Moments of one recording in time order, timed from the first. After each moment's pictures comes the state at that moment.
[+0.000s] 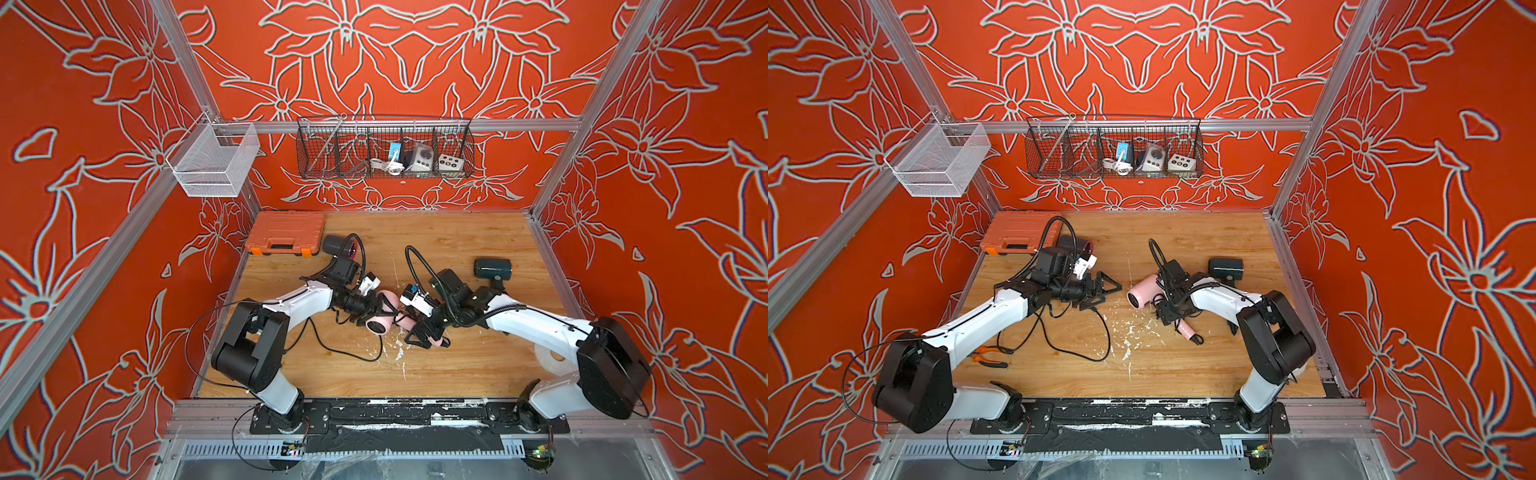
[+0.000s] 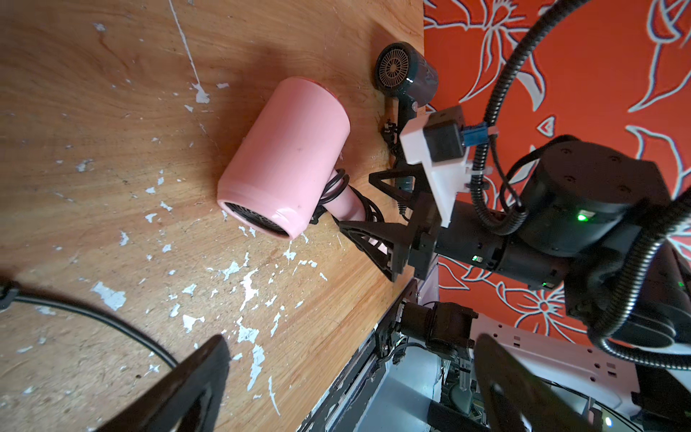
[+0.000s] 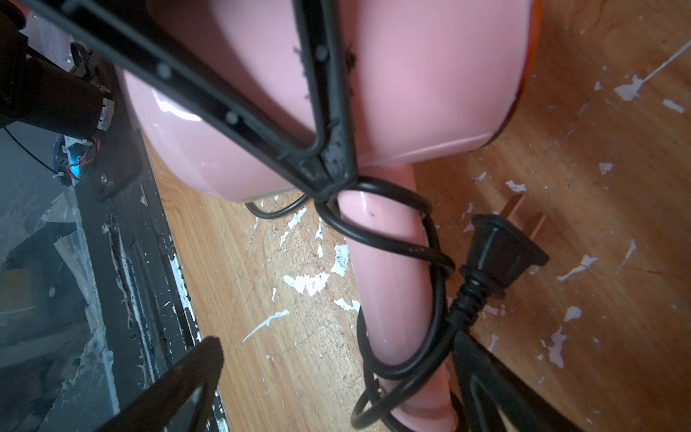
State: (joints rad) left arm -0.35 1.59 0.90 -0.47 0.85 -0.51; right arm 0.77 1.46 0.91 -0.49 -0.46 -0.13
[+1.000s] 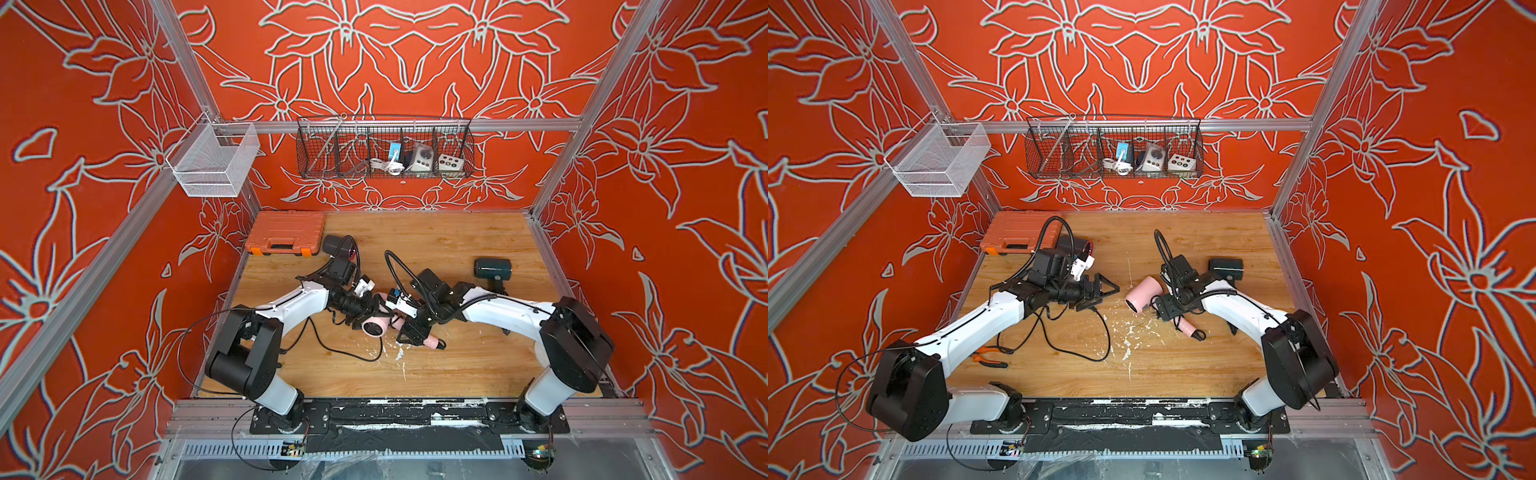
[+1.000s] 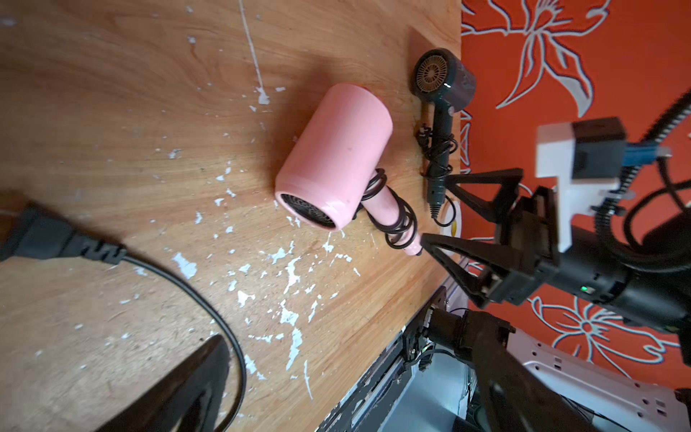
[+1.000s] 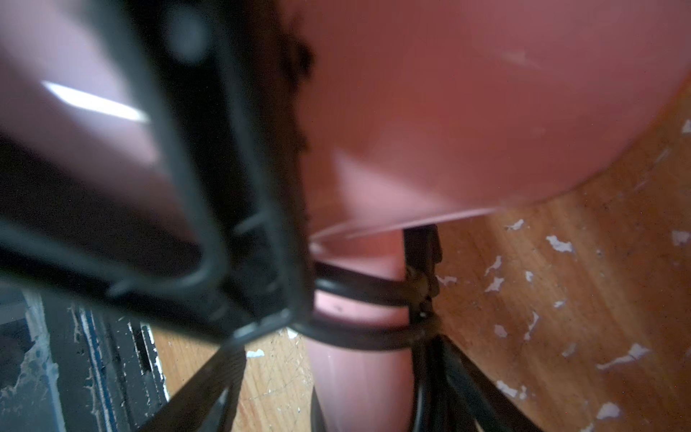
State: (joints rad) left arm -0.33 1.54 0.90 -0.57 0.85 -0.59; right arm 0.83 1.65 1.03 -0.51 -0.42 -0.21
